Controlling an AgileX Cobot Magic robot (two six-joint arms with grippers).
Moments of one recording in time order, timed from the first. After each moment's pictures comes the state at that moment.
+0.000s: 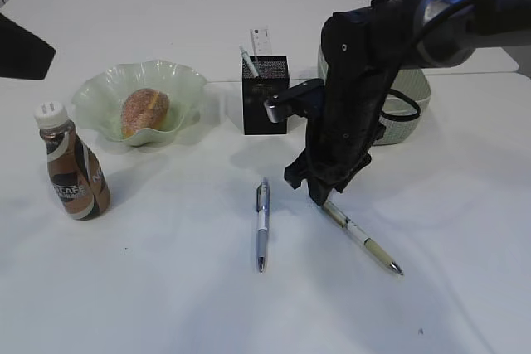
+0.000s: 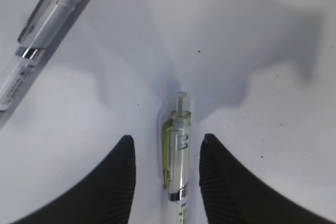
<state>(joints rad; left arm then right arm) -0.58 1.06 -1.11 -0.01 0.86 -0.04 0.42 2.14 -1.59 0.02 0.99 -0.17</state>
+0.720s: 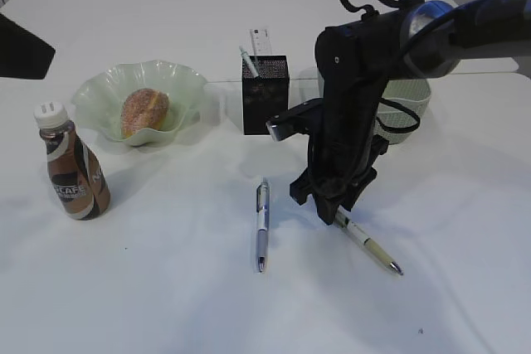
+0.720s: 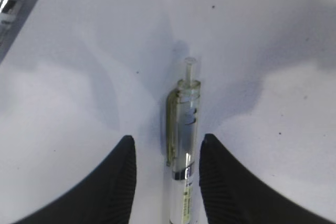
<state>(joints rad) -0.58 1.06 -1.11 -0.01 0.86 -0.04 0.42 2.20 -1.61 0.02 1.09 -0.17</state>
